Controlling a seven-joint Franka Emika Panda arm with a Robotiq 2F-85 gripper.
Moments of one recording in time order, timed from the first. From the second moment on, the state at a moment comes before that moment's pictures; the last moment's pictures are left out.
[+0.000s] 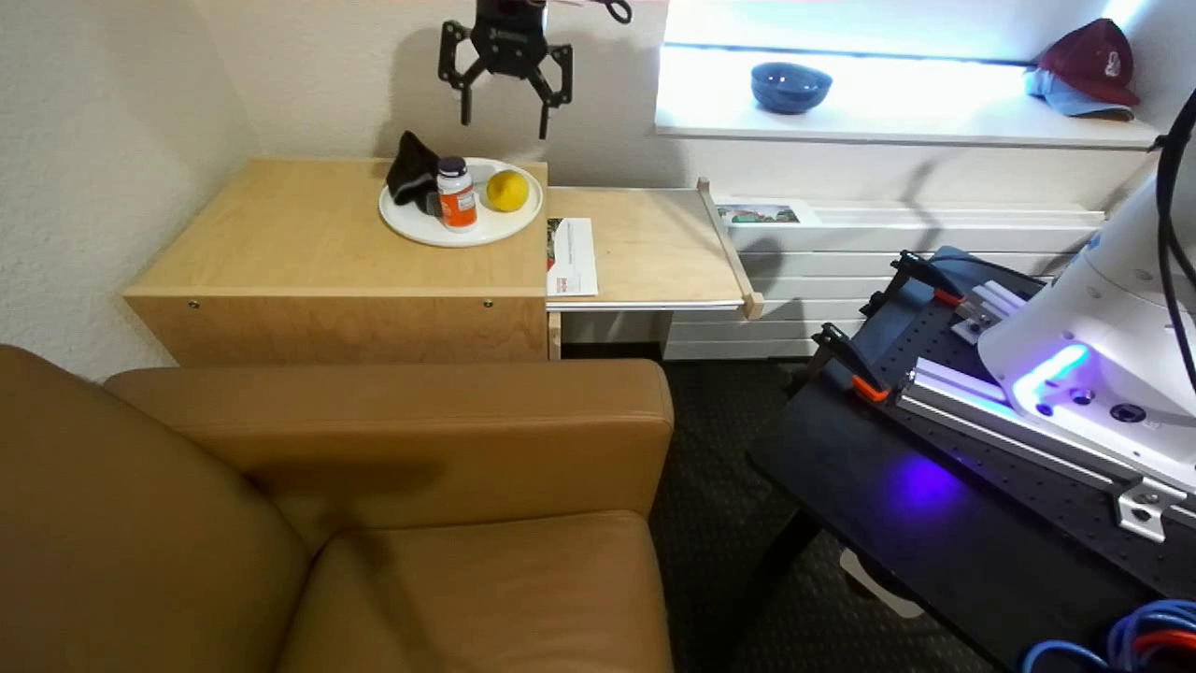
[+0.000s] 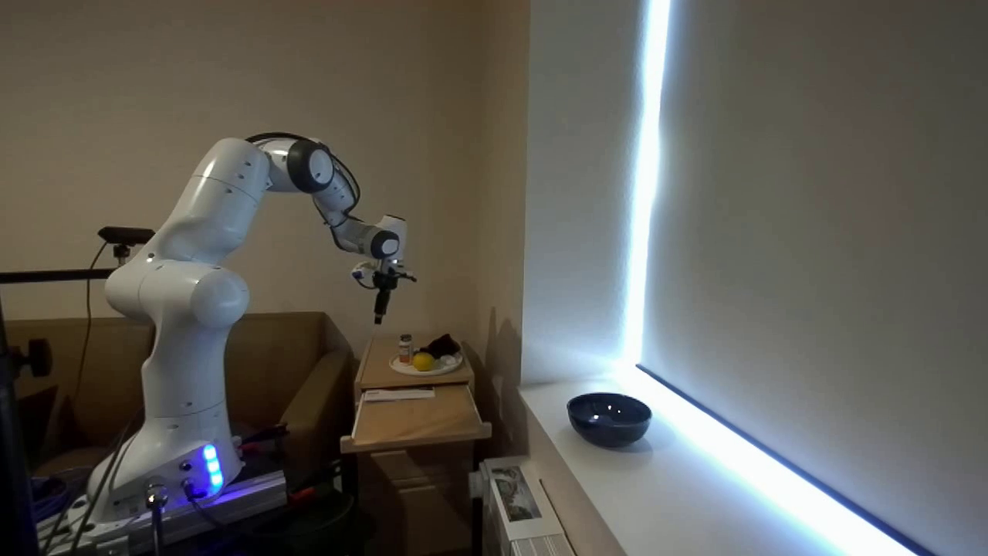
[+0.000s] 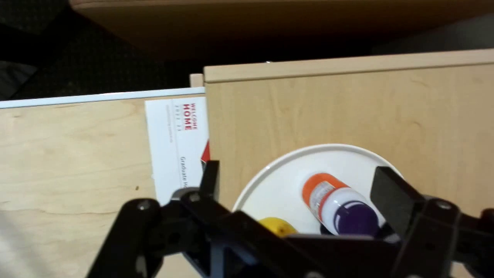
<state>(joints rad) 0.29 0.51 0.12 -1.73 0.19 2.29 1.03</state>
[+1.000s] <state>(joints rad) 0.38 0.78 0.04 -1.45 0.14 2.56 1.40</state>
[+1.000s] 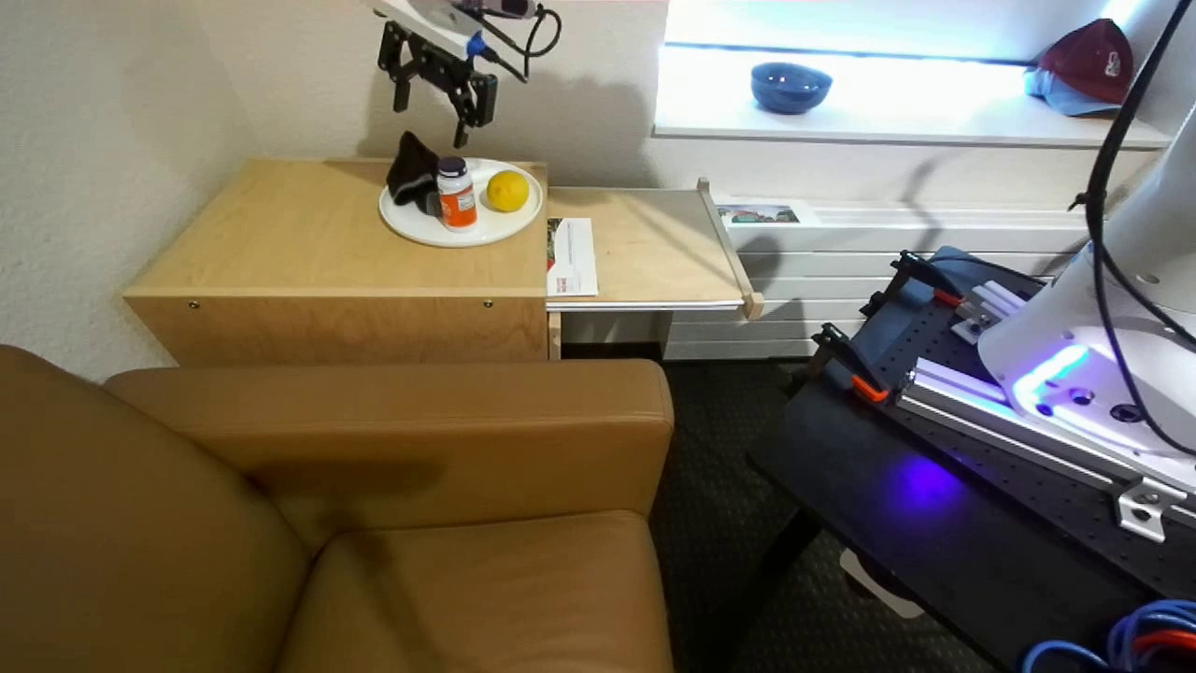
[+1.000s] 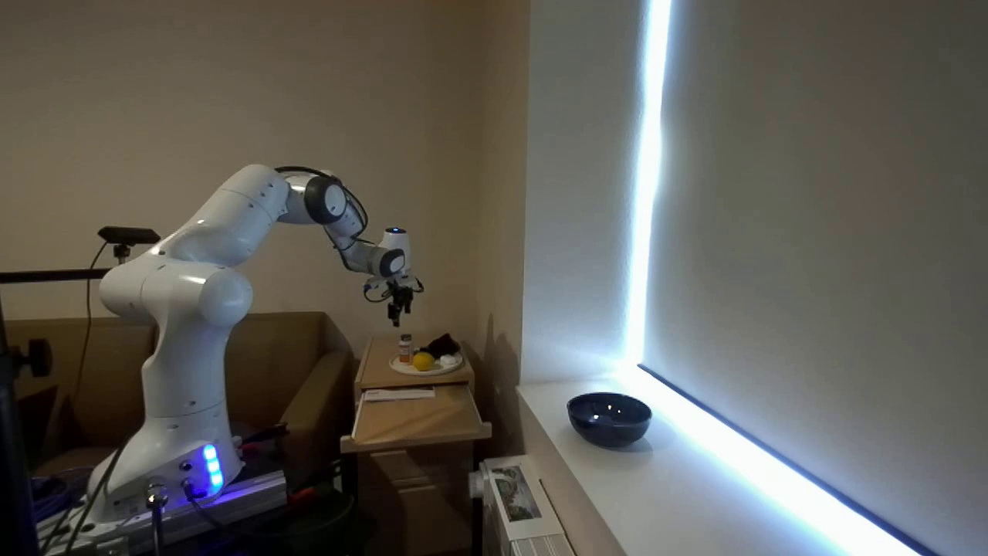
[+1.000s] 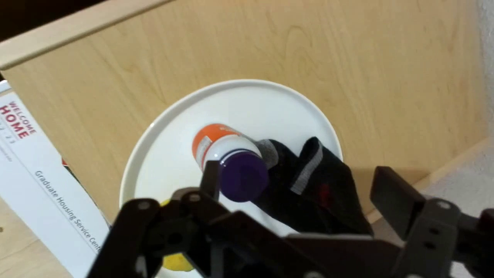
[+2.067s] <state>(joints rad) 0.45 0.90 -0.07 -1.27 -0.01 2.33 1.64</state>
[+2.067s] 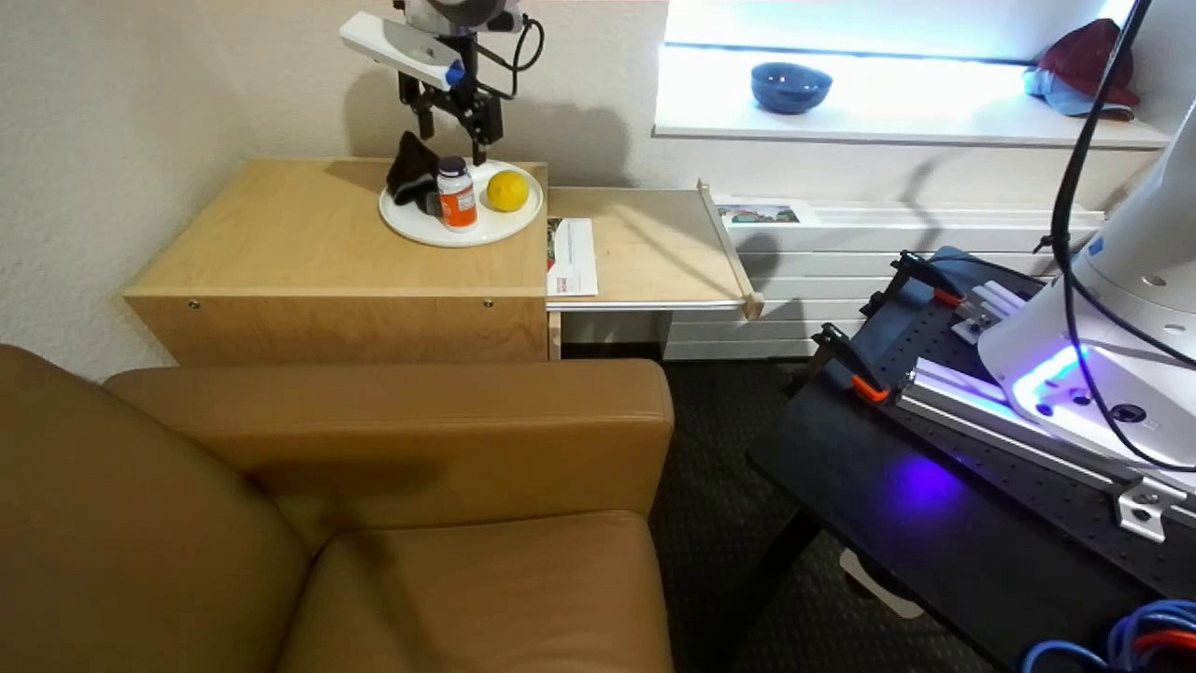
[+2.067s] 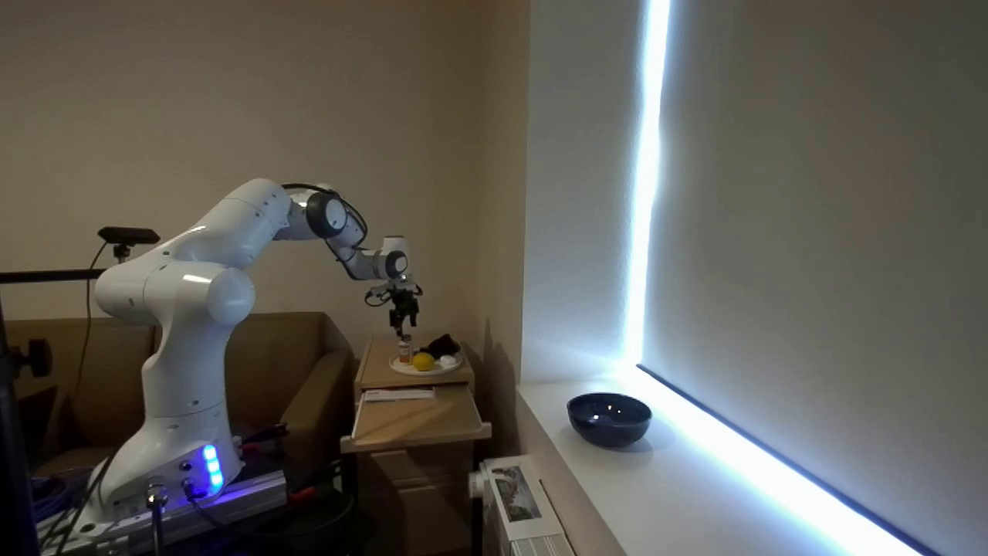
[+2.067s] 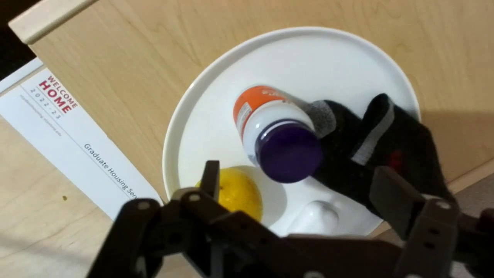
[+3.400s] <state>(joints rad) 0.44 0.96 -0.04 -1.27 -0.01 2.33 1.64</state>
